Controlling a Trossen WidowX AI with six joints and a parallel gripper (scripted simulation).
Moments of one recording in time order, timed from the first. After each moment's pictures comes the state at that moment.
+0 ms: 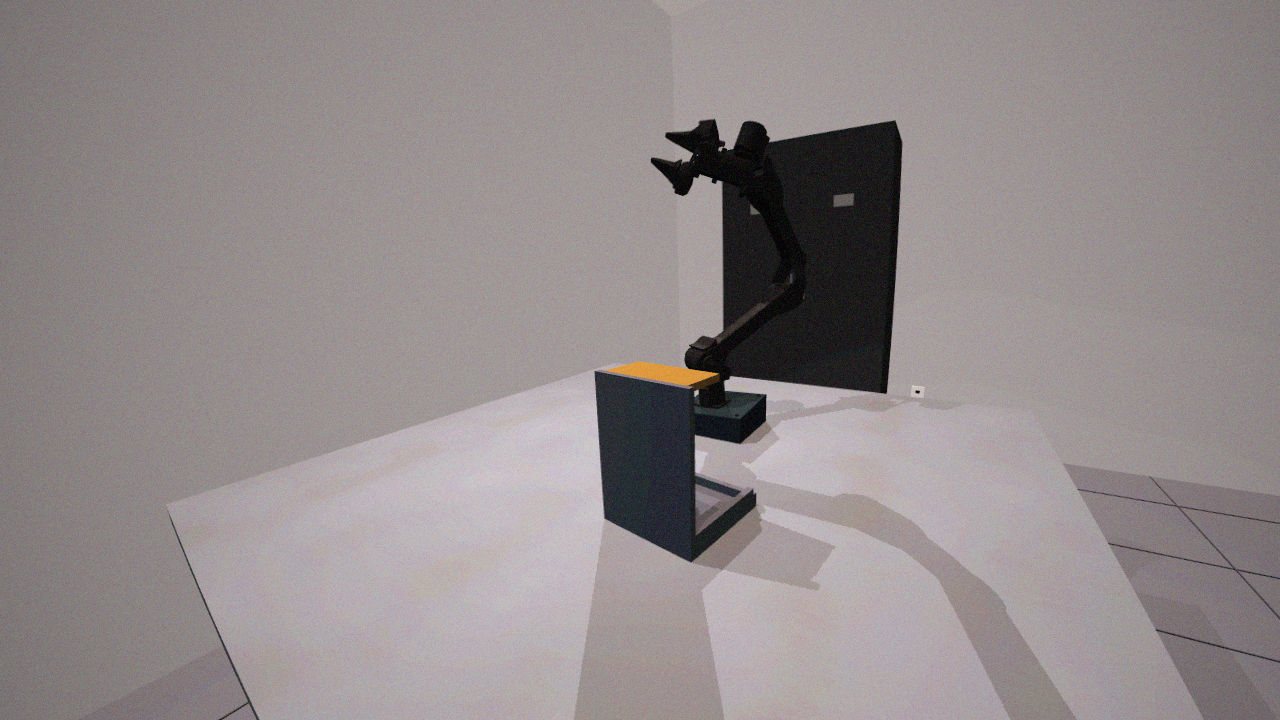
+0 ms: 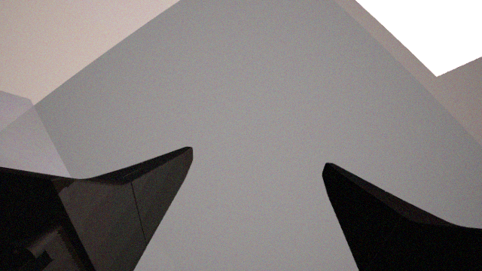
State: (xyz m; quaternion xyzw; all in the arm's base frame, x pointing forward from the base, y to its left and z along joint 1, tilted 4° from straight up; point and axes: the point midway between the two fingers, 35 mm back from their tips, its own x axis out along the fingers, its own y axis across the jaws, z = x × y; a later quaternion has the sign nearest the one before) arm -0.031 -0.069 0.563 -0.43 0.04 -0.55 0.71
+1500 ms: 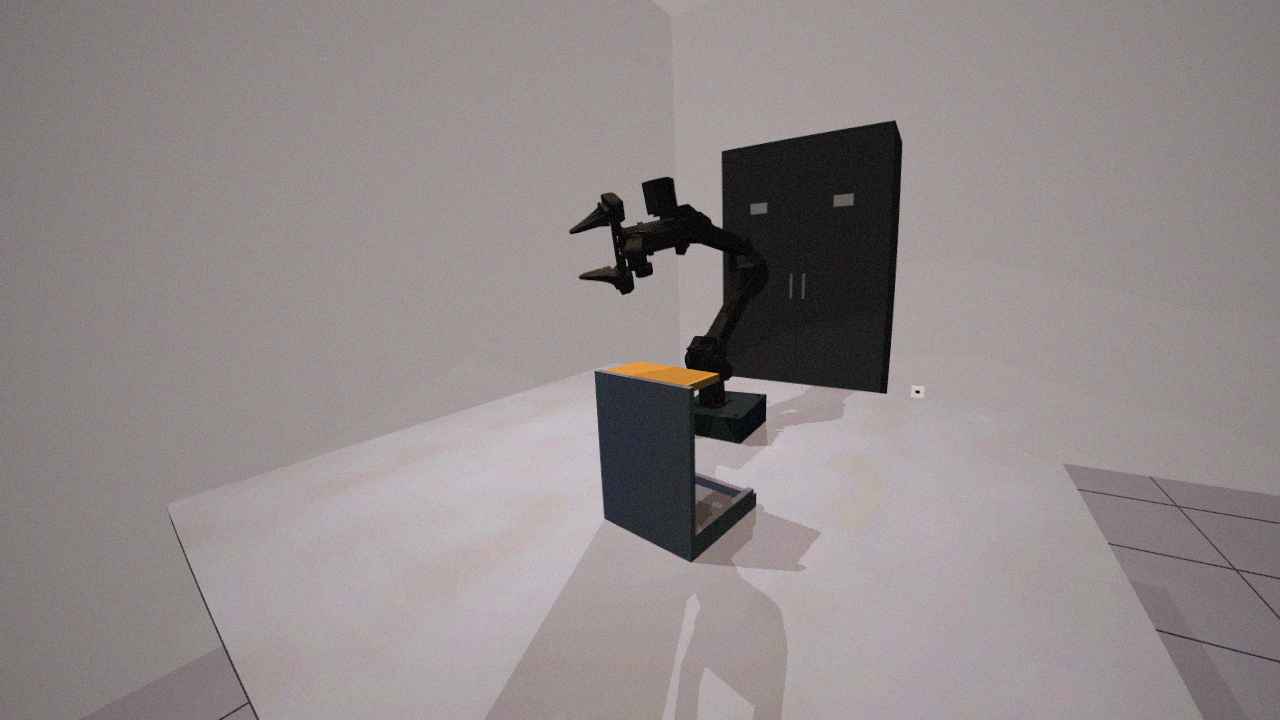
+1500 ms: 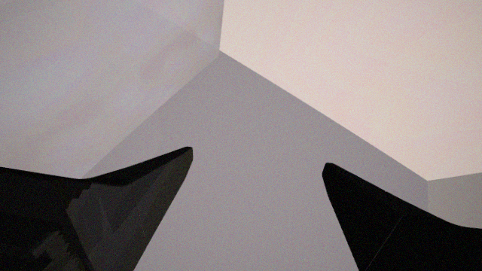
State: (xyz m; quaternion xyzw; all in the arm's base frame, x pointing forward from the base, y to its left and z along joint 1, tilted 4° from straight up) arm 0.217 -0.105 0.369 -0.78 0.30 -0.13 0.53
